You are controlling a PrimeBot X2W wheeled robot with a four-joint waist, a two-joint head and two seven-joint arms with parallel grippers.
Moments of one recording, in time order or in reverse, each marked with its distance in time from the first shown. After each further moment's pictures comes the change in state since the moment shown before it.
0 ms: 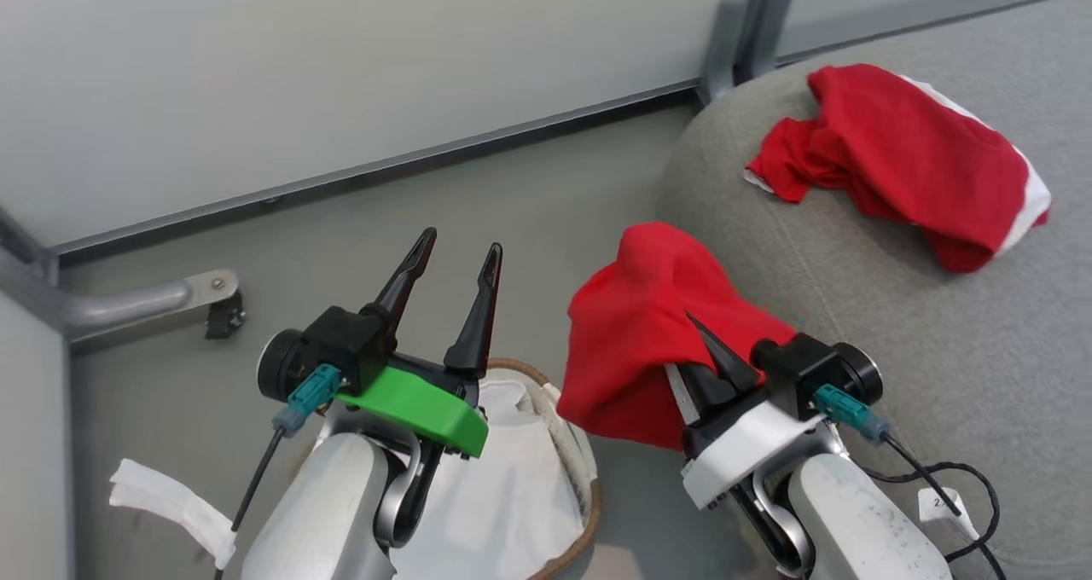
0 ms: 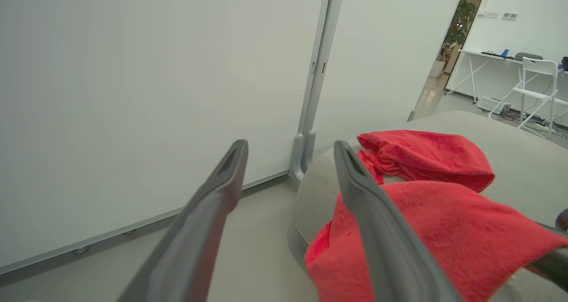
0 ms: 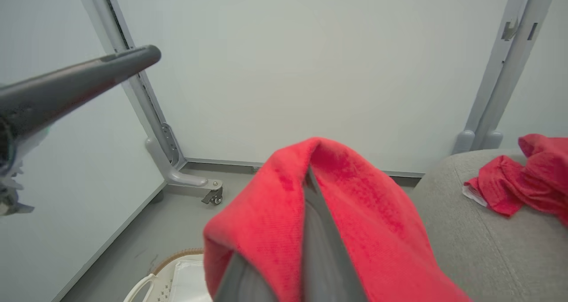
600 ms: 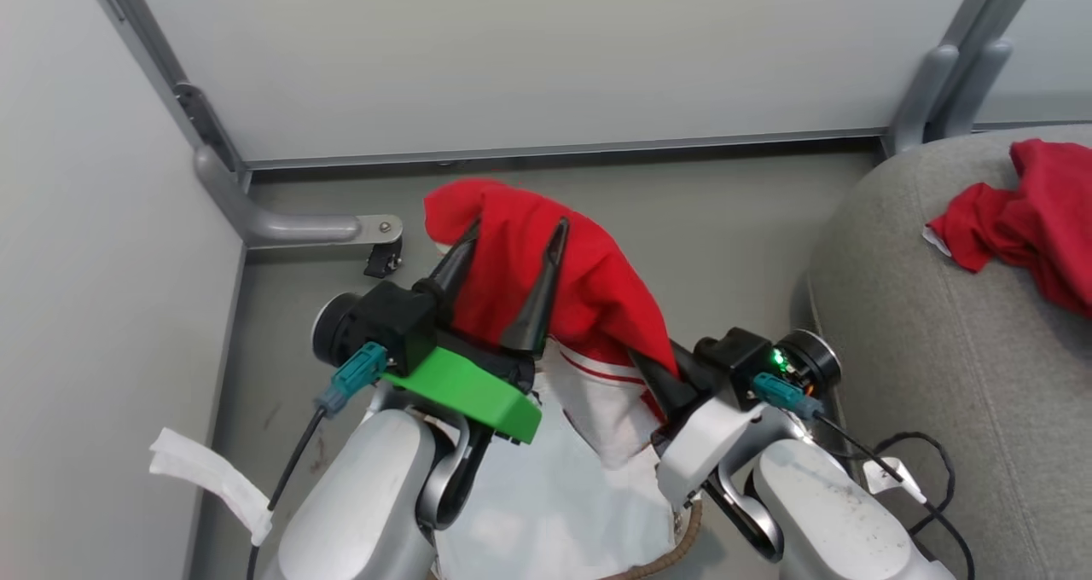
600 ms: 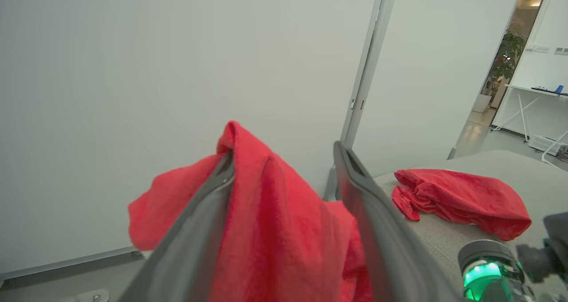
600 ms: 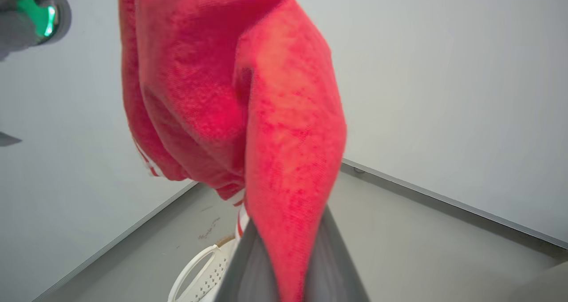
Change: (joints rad) left arm -0.058 -0.034 -0.097 -0.049 -0.048 0.000 0.000; right arm -0.115 0.001 0.119 0.179 -0.024 0.000 0.000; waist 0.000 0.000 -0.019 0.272
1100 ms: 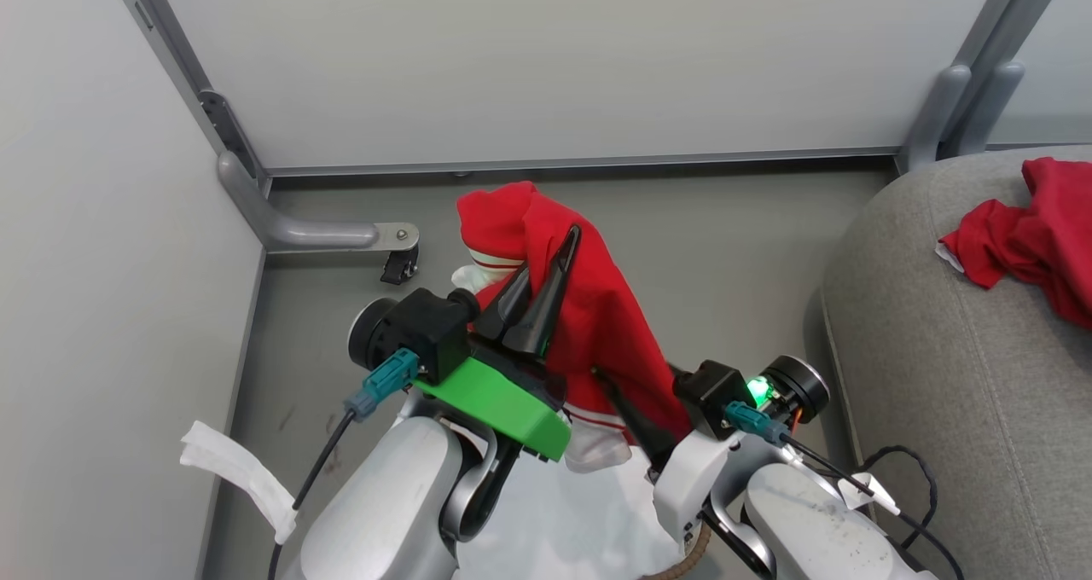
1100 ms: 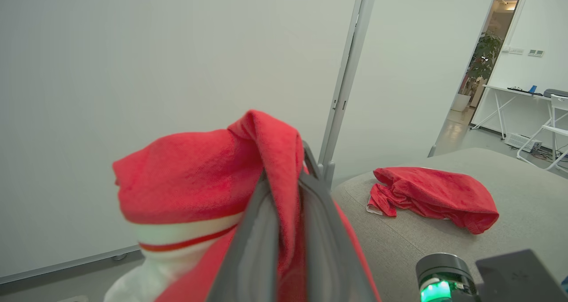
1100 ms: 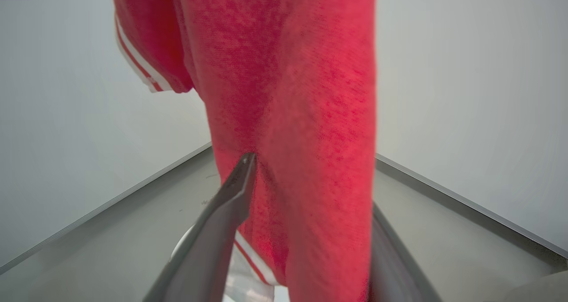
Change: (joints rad) left arm -0.010 0.003 -0.080 0.000 -0.054 0.000 0.000; right arm -0.001 -0.003 0.057 0.091 -0.053 0.000 0.000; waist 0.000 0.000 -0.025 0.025
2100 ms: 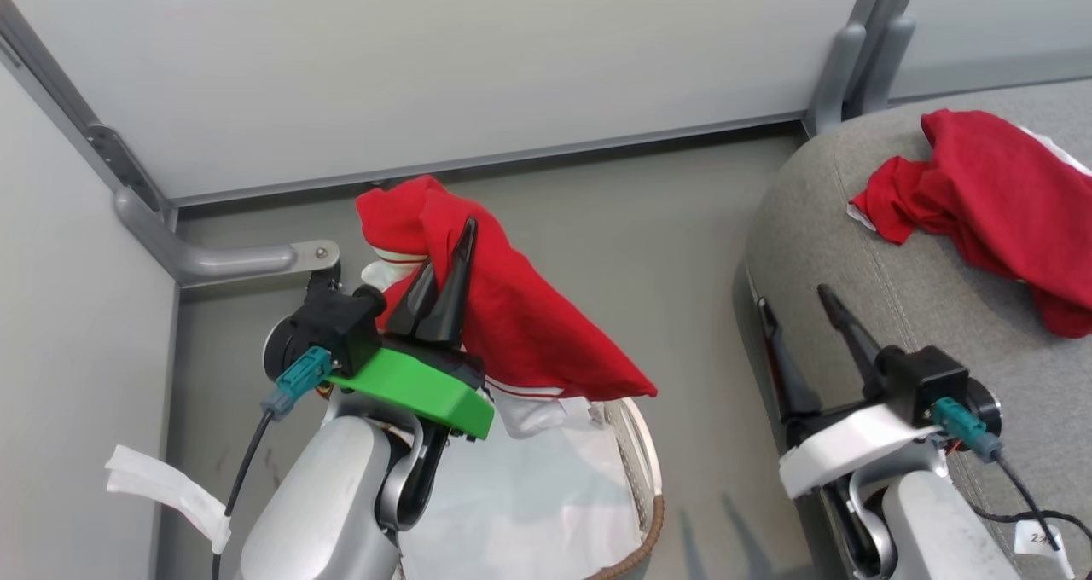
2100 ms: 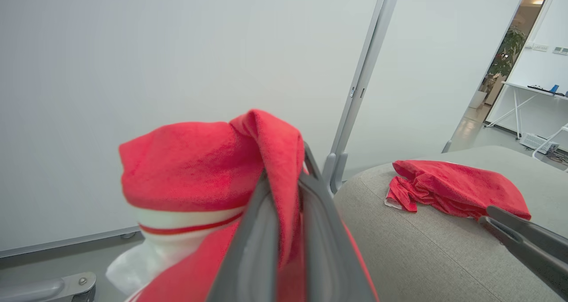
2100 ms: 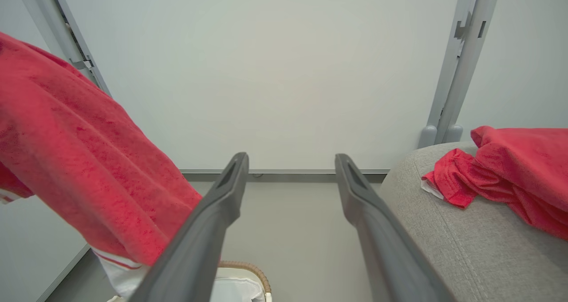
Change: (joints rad) left arm 0.045 0.027 0.164 0.041 0.022 0.000 0.000; right arm 0.222 0.003 -0.470 -0.305 0.019 0.000 0.000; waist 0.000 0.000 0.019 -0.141
